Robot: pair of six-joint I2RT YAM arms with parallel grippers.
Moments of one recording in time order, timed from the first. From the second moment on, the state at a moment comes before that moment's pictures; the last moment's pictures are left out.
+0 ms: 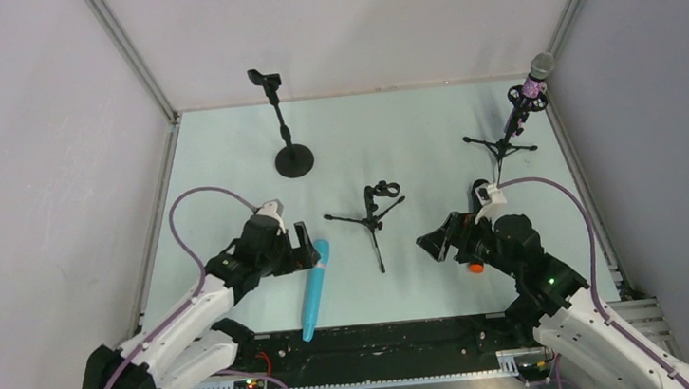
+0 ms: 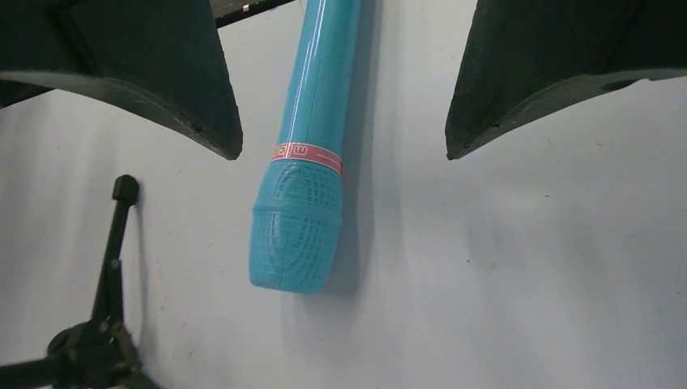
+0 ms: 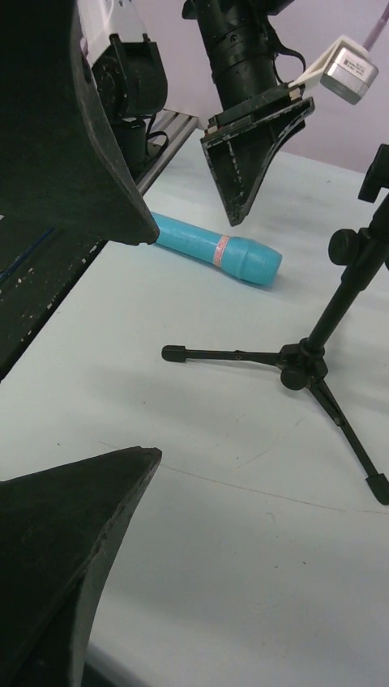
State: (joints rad) left arm -0.52 0.88 0.46 -0.40 -0.01 -0.60; right arm 0.60 0.43 0.37 -0.29 -0.09 0.70
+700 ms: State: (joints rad) left arm -0.83 1.31 0.64 -0.41 -0.27 -0.57; right arm 0.59 0.51 0.34 -0.30 -0.09 0.73
